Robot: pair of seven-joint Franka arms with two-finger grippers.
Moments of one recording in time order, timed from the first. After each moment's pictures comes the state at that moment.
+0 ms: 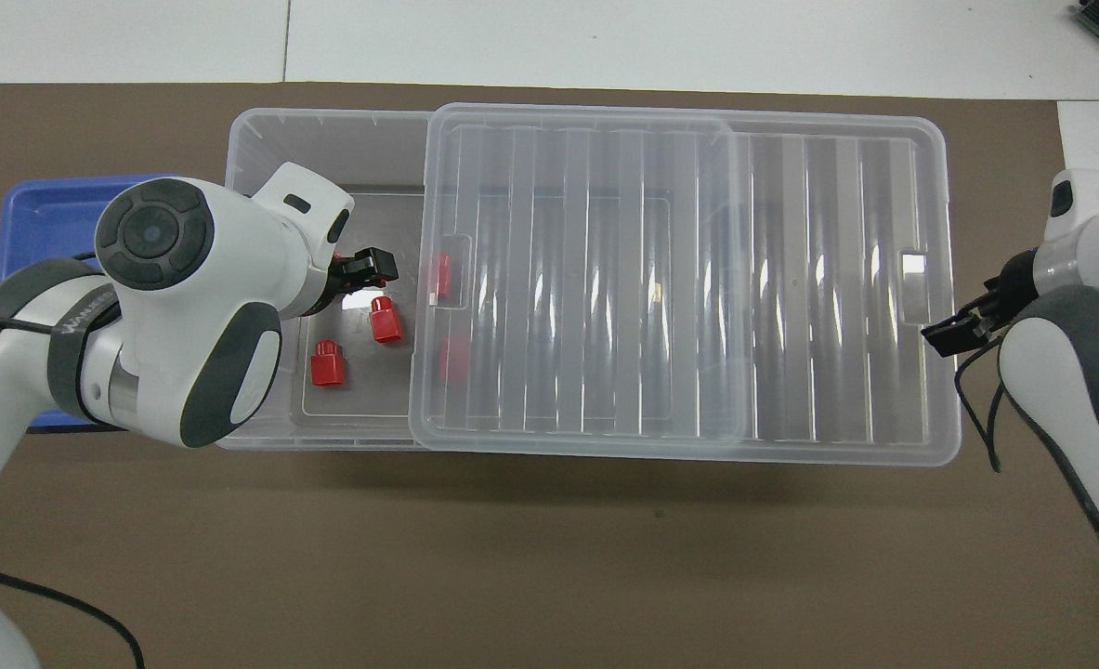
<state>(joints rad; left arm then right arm) -0.25 0.14 -0.12 -1.91 0.04 2.18 -0.58 -0.21 0.07 0.12 -1.92 -0.03 1.99 -0.68</state>
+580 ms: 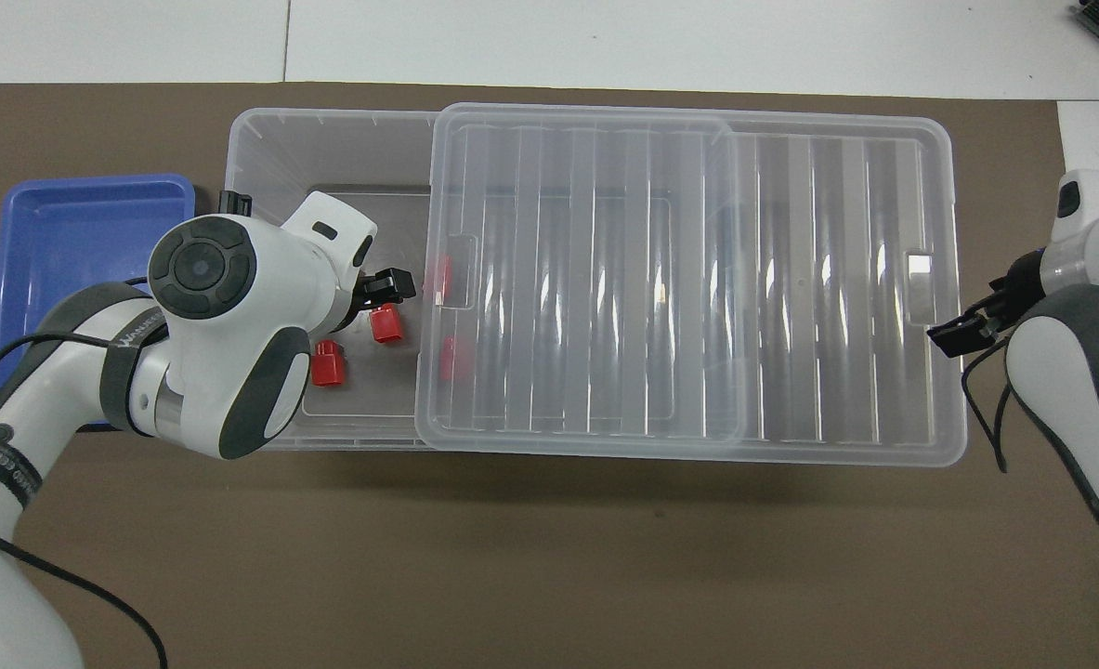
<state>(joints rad) -0.27 0.17 -0.12 -1.98 0.04 2.29 -0.61 -0.22 0.07 0.12 -1.92 -0.03 1.99 -0.69</state>
